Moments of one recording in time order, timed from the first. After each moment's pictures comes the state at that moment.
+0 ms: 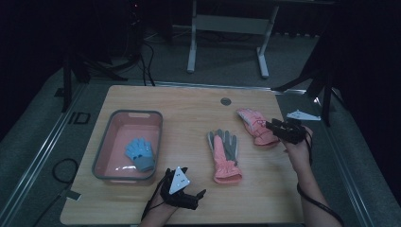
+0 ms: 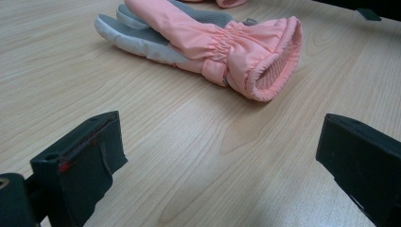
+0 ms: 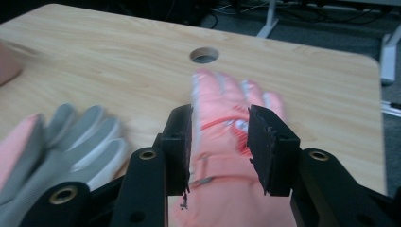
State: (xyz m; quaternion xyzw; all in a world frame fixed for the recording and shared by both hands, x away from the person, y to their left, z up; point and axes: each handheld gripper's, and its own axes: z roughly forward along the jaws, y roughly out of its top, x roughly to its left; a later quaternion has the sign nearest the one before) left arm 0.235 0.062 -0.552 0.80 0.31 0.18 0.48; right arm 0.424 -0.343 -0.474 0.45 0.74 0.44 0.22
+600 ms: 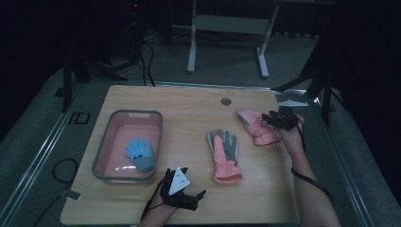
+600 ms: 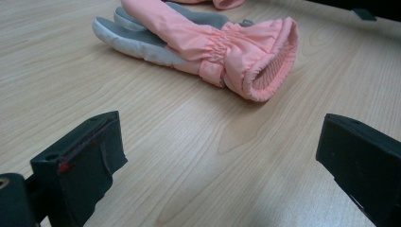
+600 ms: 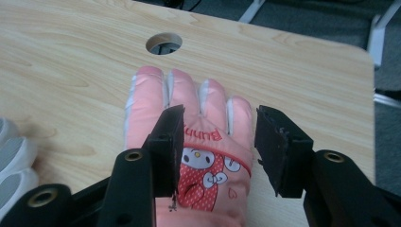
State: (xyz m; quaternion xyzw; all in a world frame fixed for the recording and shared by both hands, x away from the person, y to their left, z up) left arm 0.234 0.062 -0.552 0.80 0.30 0.18 0.48; right arm 0.493 -0.342 -0.498 0.47 0.76 0.40 0.21
